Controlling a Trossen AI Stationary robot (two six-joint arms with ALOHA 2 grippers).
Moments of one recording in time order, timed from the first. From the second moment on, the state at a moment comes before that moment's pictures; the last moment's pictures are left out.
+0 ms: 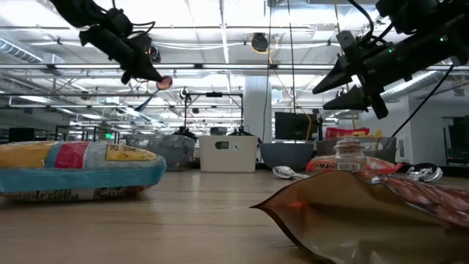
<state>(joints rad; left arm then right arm) 1.17 1.26 1.06 -0.37 0.61 0.10 0.03 0.95 0.32 0.28 0.57 0.82</state>
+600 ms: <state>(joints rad) 1.10 1.55 1.29 -0.58 0.48 0.27 0.03 0.95 0.32 0.28 0.49 0.80</state>
